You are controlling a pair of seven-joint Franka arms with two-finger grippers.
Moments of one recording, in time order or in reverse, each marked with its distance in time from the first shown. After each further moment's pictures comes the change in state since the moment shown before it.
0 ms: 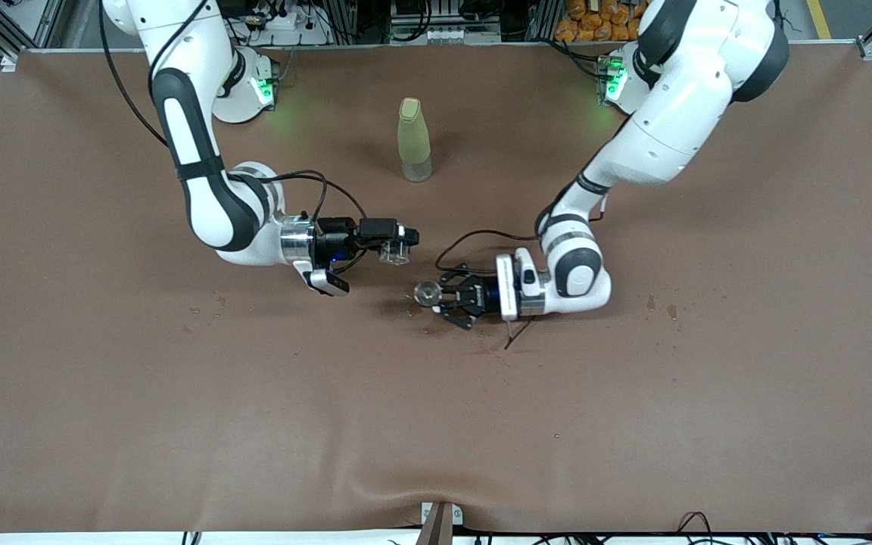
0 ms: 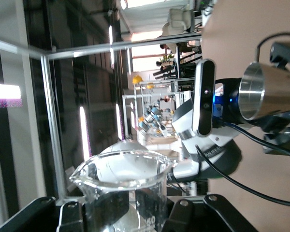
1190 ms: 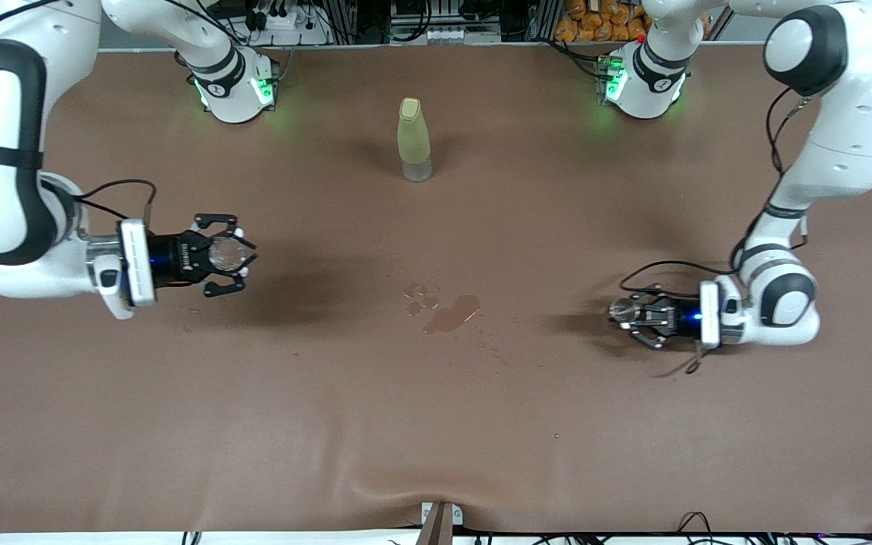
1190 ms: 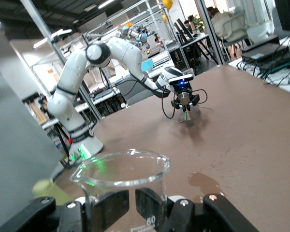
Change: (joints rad) left arm 0.653 -0.011 0.001 0.007 0.790 -0.330 -0.189; right arm -0.183 -0.014 -0.394 0.164 -0.620 -0.345 -1.004
